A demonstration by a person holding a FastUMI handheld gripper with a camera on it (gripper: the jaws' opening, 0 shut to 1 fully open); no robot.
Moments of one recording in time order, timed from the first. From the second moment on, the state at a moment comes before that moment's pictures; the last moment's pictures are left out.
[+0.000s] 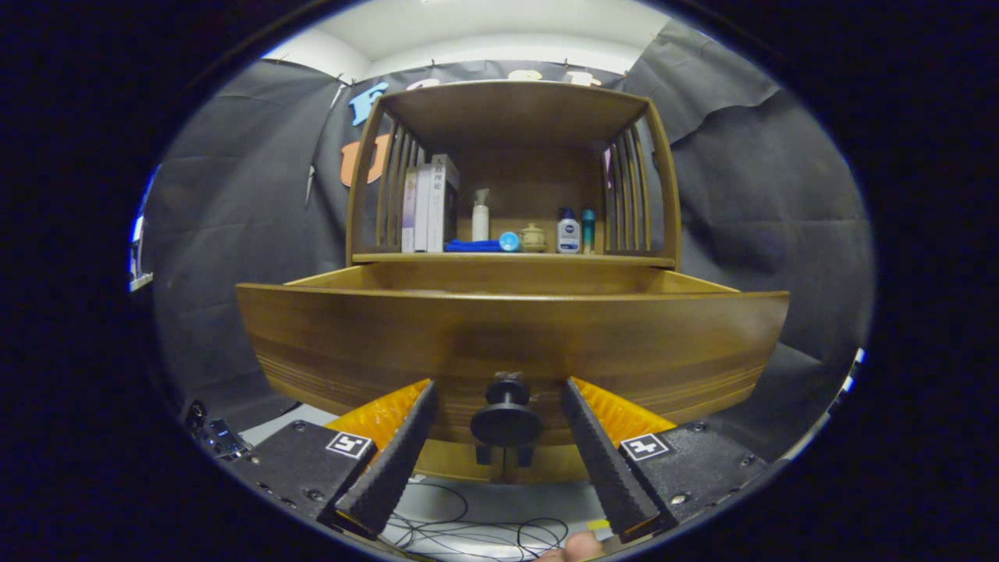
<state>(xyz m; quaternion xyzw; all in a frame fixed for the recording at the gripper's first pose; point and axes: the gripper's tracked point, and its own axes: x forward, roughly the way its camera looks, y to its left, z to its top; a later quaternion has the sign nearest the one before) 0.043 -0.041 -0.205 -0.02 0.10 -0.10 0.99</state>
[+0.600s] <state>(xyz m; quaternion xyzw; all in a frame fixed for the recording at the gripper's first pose) 0.054 -0.036 -0.203 -0.02 0.08 -0.12 0.99</state>
